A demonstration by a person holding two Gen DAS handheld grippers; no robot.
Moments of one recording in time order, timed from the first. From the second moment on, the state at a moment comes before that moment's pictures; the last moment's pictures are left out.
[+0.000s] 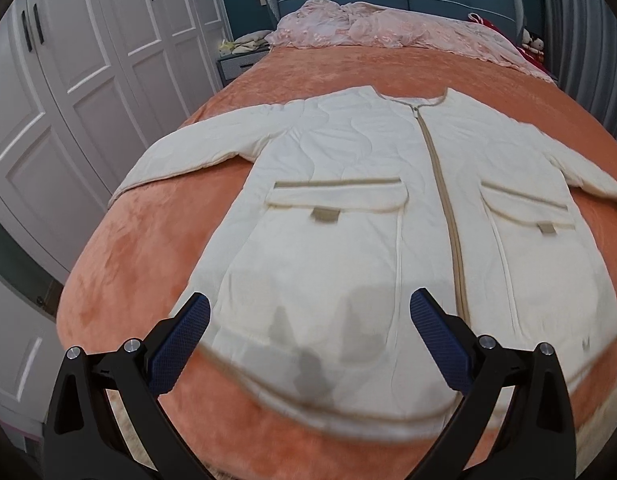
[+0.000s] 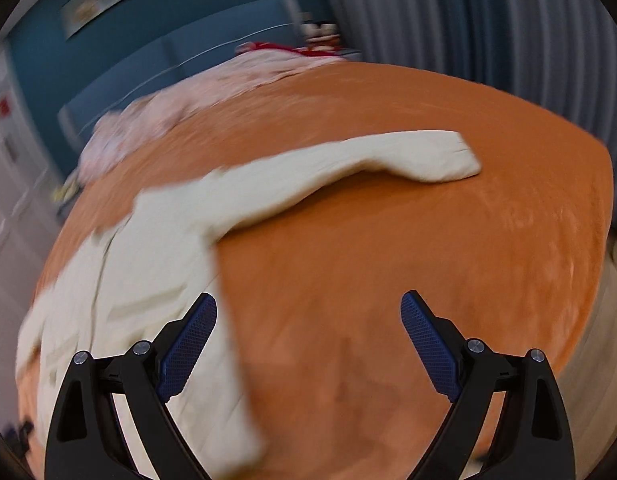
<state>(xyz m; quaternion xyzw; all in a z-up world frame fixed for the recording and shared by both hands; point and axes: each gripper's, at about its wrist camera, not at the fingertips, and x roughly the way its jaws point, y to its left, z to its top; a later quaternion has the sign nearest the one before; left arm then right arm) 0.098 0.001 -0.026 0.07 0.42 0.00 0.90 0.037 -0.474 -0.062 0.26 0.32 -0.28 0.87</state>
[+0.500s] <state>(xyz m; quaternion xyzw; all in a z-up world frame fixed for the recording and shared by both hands) 0.170 -0.042 -0.060 0.08 0.44 0.01 0.89 0.107 -0.657 -0.122 0.44 0.27 -0.32 0.80</state>
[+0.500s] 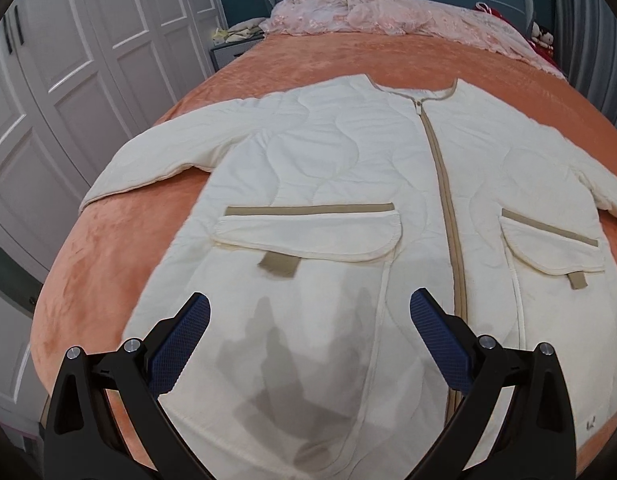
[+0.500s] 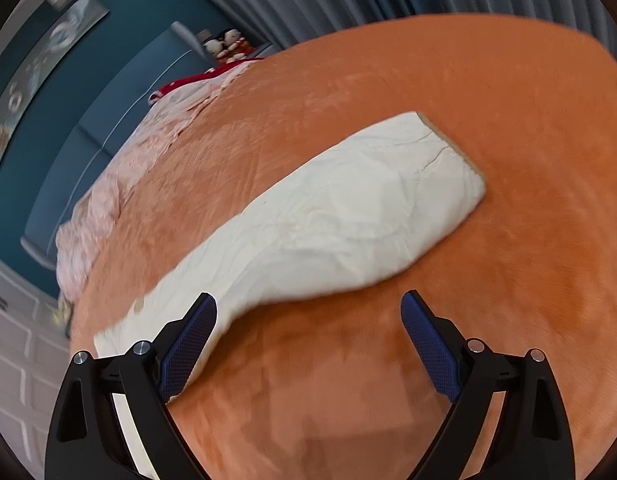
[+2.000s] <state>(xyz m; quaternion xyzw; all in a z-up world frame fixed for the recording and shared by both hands) 0.255 0.067 -0.080 -0.07 0.46 0.04 0.89 0.301 -0.168 -0.061 -0.02 0.40 0.10 0.91</state>
